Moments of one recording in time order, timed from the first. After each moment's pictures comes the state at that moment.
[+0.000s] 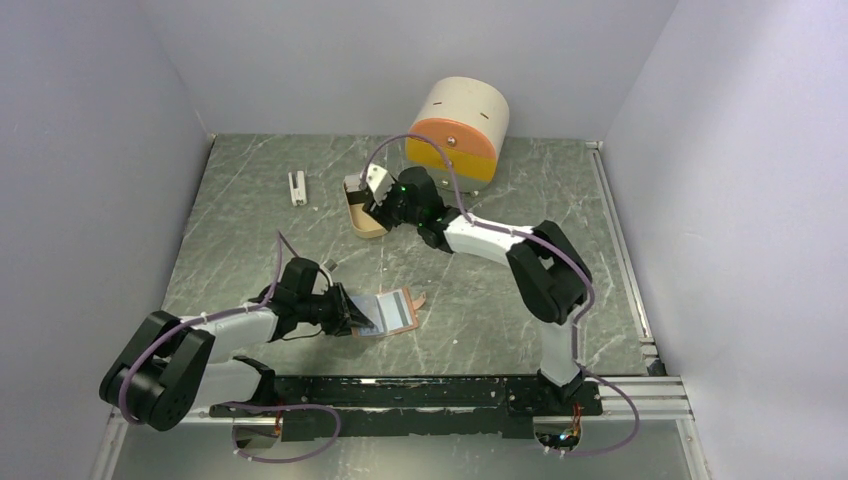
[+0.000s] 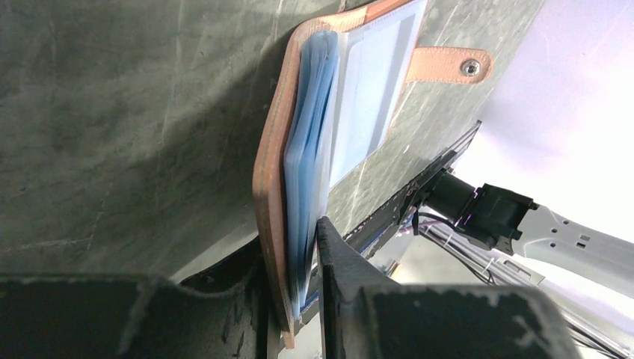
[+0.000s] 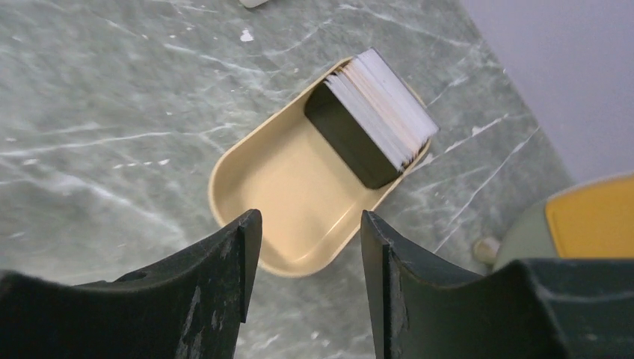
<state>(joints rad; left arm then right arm) -0.43 1.24 0.26 0.12 0.58 -1.01 0.72 1.92 1.28 0.27 -0.16 -0.35</state>
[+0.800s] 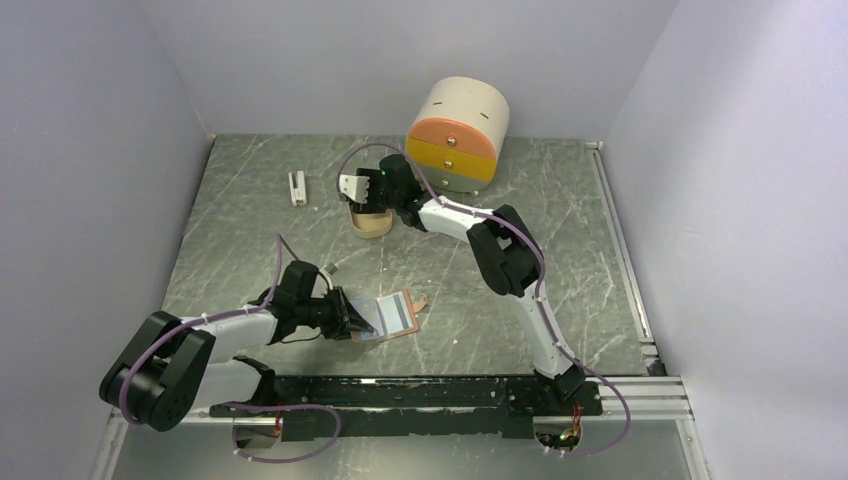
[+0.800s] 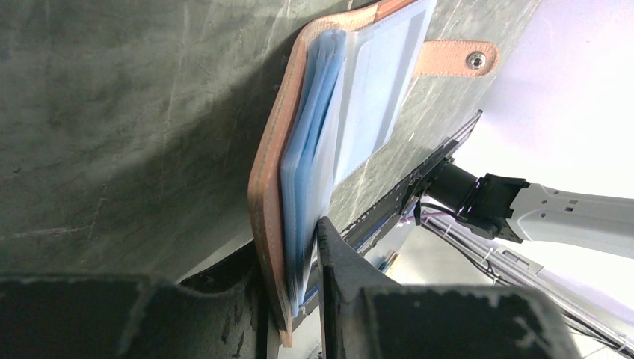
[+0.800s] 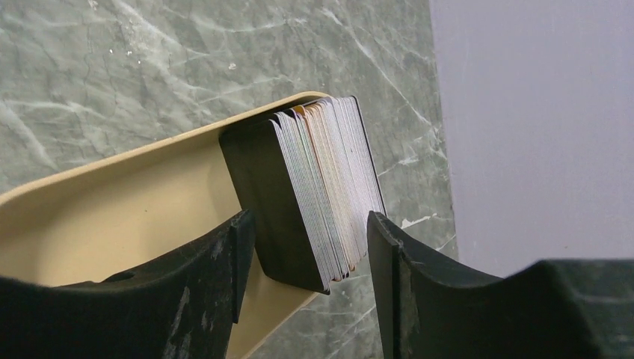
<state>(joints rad) -0.43 1.23 0.23 0.12 0.61 -1.01 0.69 2.35 1.73 0.18 -0.24 -0.94</state>
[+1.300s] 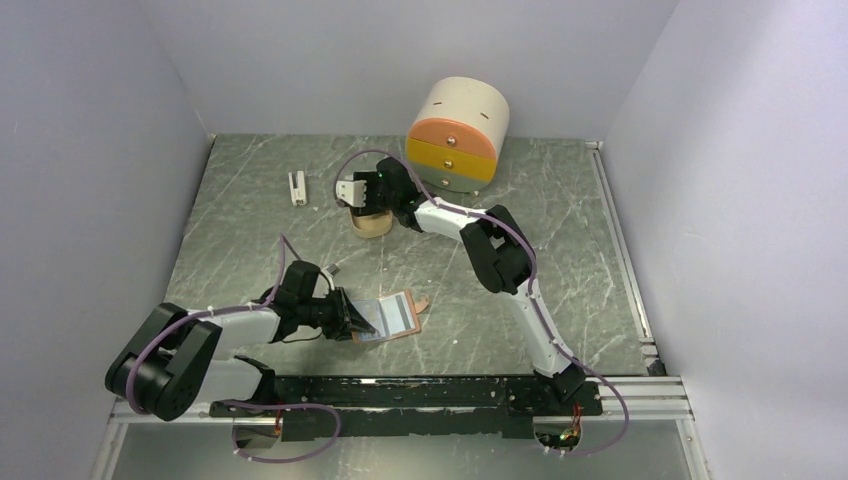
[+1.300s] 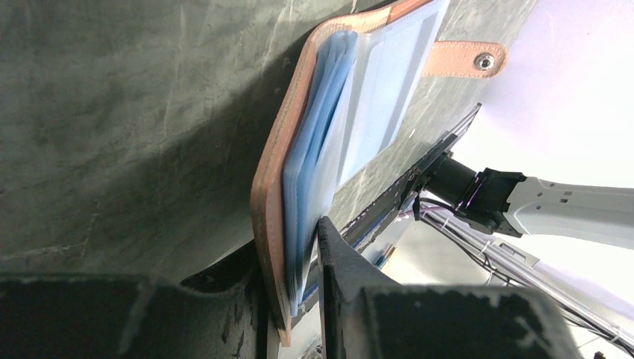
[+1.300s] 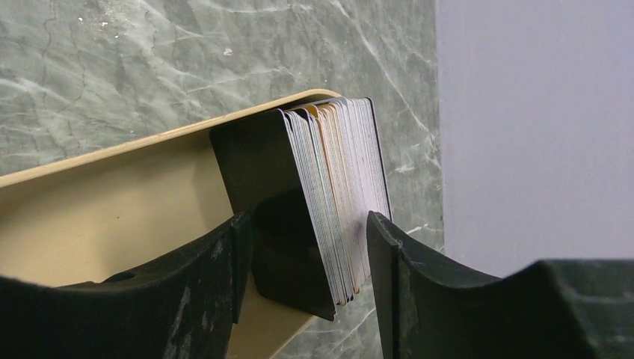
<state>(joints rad) -0.43 1.28 0.23 0.16 0.64 -1.01 0.68 2.43 1.80 0.18 -0.23 -1.06</state>
